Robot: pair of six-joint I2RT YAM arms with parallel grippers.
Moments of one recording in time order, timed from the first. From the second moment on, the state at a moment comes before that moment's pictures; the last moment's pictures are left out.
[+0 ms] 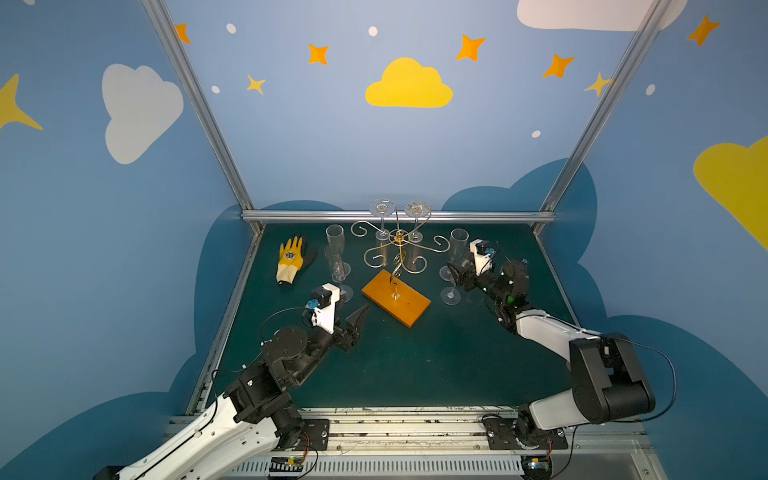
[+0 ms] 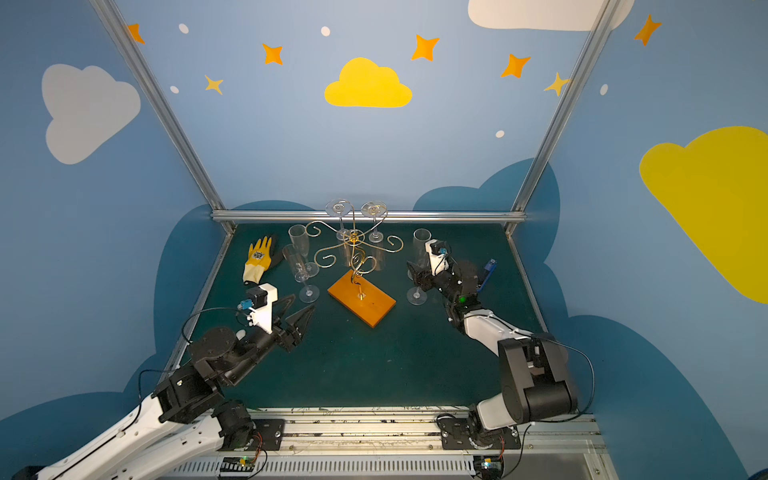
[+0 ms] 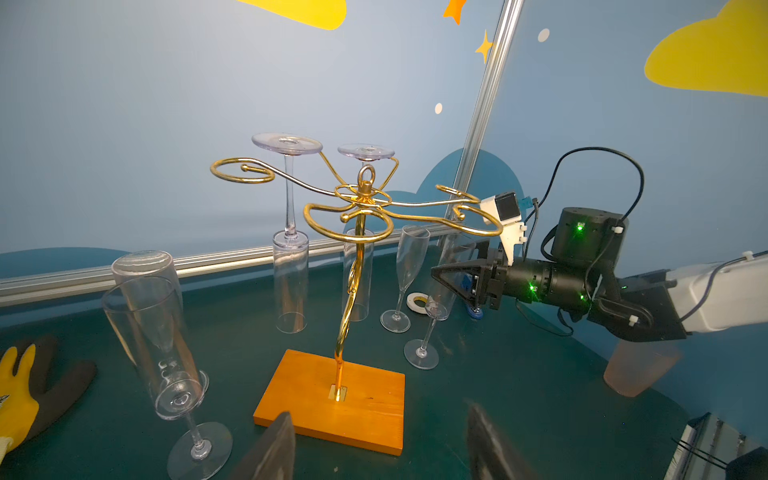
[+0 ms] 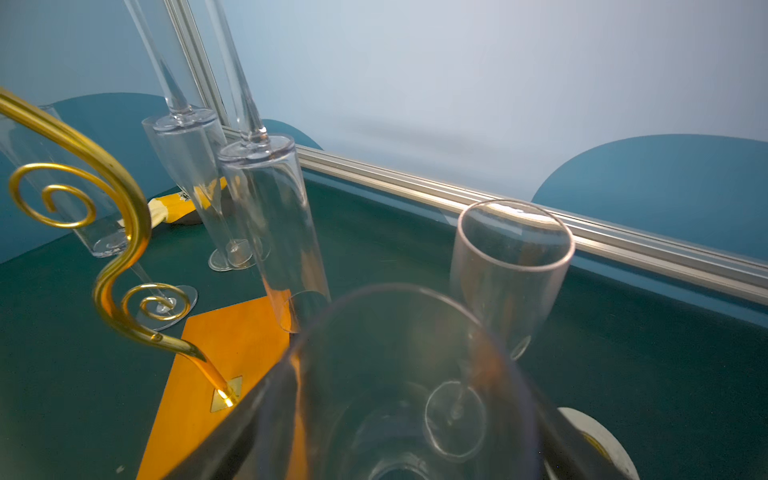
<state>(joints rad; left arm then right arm) -0.86 0.54 0.64 -0.17 -0.27 -0.21 0.25 1.45 0.69 0.59 -0.37 -0.03</state>
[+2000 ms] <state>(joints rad) -0.15 2.01 2.23 -0.83 0.81 -0.55 0.26 0.60 0.98 -0.86 -0.52 0.18</state>
